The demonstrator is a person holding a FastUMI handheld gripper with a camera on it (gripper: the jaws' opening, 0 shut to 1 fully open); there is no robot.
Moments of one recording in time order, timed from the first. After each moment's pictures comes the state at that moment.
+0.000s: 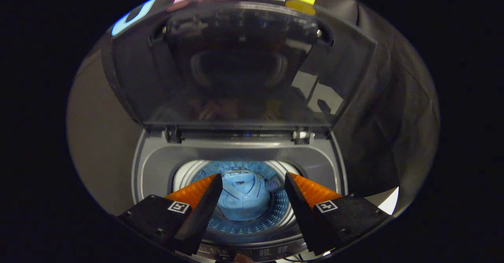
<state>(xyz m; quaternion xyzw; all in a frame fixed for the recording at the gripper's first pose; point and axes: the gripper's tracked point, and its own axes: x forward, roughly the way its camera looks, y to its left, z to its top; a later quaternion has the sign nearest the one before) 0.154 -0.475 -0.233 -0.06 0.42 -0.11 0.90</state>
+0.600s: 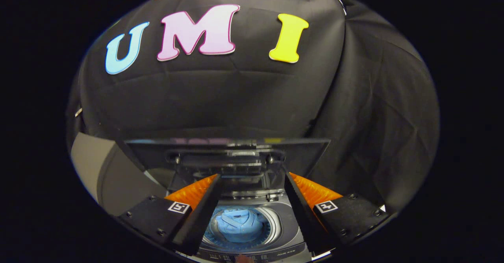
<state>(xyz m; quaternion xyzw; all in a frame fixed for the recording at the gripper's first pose) 0.221 -0.480 -0.055 -0.05 0.30 -0.12 0.95</state>
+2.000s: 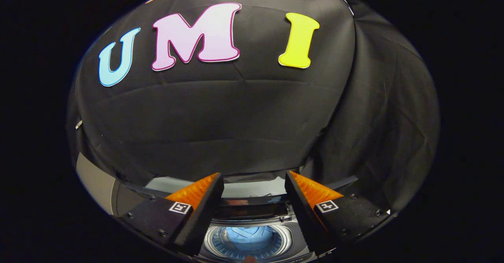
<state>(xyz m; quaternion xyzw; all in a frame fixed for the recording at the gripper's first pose) 0.295 -0.467 -0.057 -0.03 0.30 -0.10 0.95</state>
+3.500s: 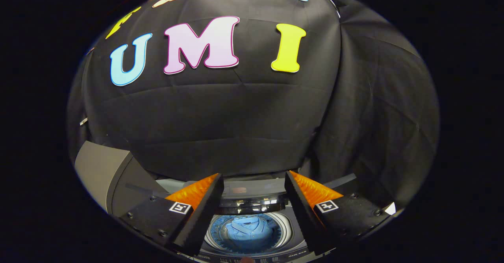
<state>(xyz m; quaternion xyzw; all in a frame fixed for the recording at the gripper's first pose) 0.205 -0.462 -0.054 -0.02 0.26 -0.10 0.96</state>
